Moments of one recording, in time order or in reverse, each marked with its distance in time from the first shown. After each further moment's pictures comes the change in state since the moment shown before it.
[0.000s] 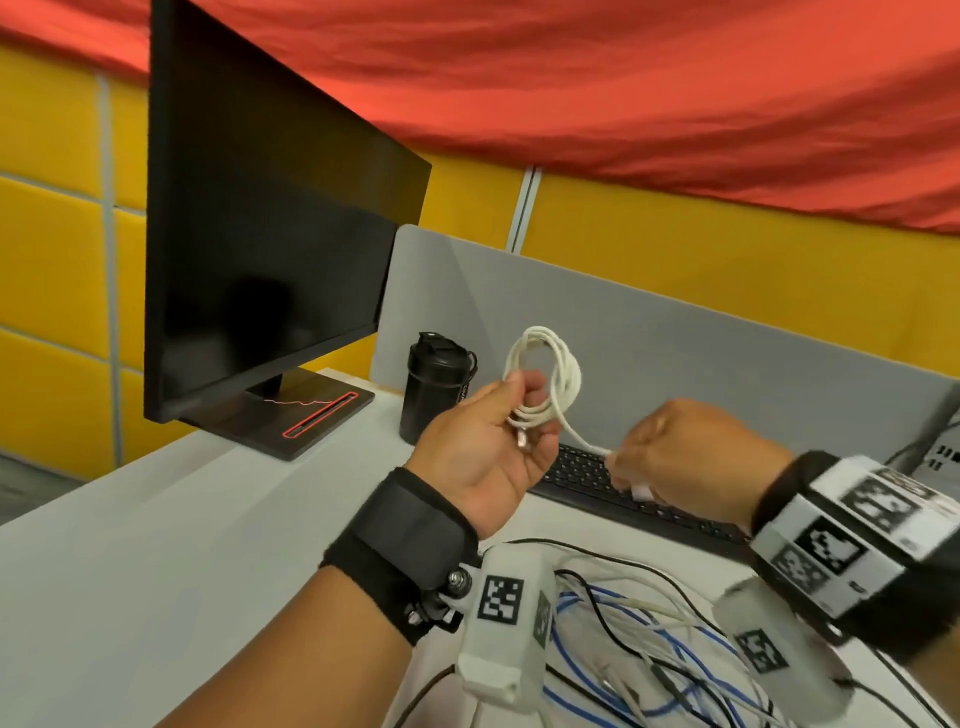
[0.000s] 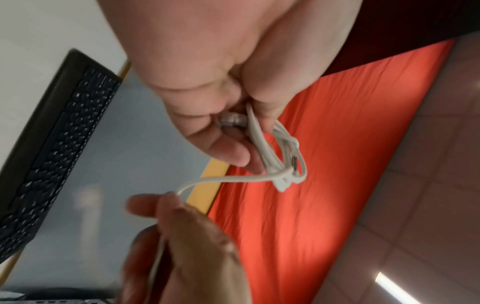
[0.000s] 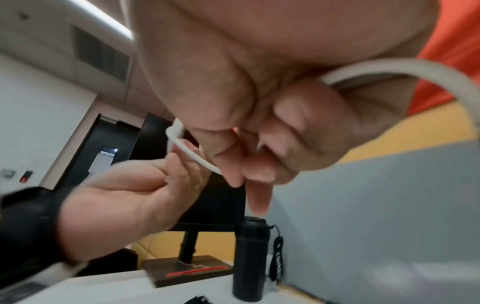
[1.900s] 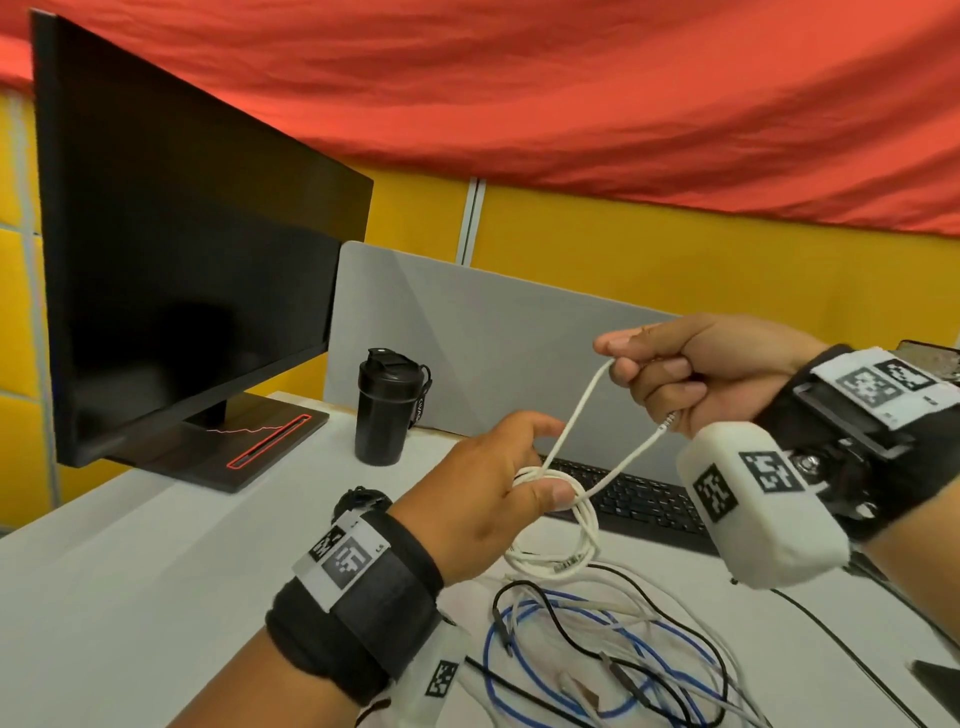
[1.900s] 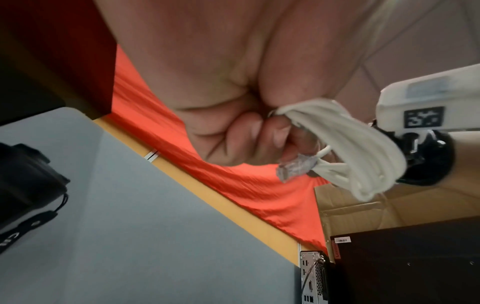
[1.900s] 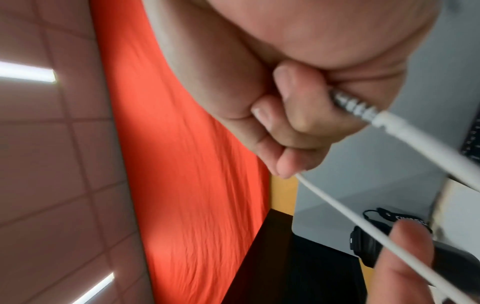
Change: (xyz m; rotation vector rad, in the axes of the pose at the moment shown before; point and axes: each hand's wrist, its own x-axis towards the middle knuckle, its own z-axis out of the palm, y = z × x) left_hand -0.013 -0.015 0.006 1.463 -0.387 0.396; right_hand 0.021 0.040 -0.067 1.465 -0.248 0.193
